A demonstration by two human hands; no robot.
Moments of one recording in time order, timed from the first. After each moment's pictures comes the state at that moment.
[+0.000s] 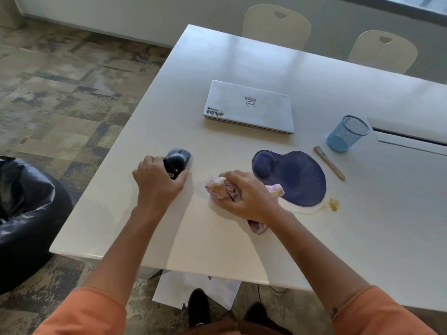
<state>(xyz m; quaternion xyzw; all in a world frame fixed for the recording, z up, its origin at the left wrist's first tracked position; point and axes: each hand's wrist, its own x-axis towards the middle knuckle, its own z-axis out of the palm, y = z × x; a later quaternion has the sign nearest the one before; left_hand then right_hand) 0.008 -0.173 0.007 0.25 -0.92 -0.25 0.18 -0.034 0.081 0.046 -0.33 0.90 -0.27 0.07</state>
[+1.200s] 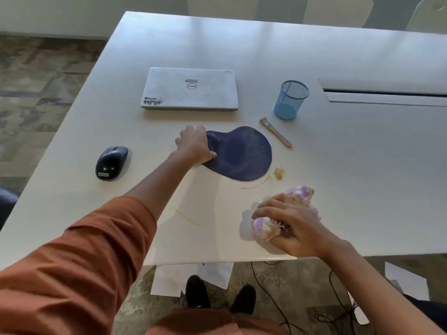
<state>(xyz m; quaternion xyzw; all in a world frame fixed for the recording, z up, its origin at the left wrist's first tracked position) -0.126 0.031 0.047 0.08 -0.98 -0.17 -0.10 0.040 0.338 0.044 -0.37 0.89 -0.26 0.07</state>
